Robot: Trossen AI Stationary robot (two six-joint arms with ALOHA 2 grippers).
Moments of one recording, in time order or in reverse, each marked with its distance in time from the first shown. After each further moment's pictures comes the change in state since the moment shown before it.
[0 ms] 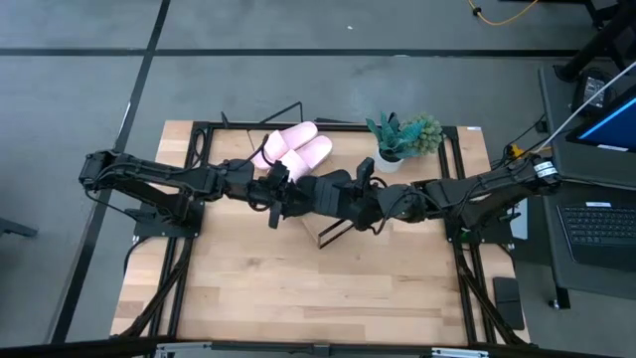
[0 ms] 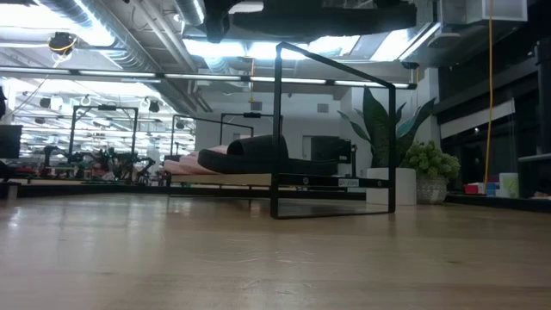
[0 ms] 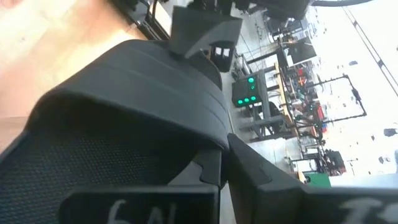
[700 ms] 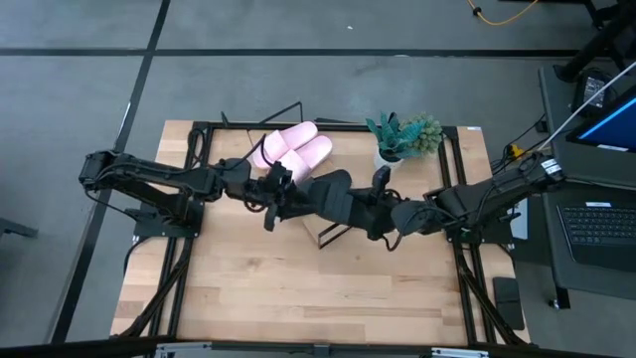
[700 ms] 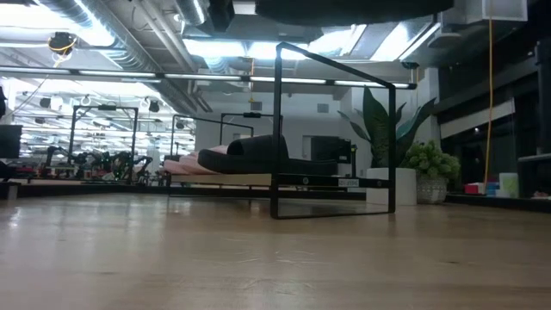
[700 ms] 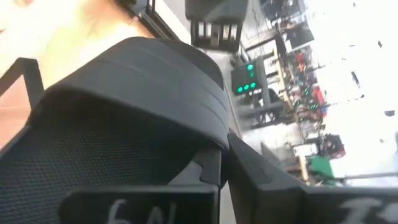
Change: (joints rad) left arm -0.003 0.000 0.000 0.069 0.064 0.038; right arm 0.115 -0.059 0.000 -0.149 0.150 0.139
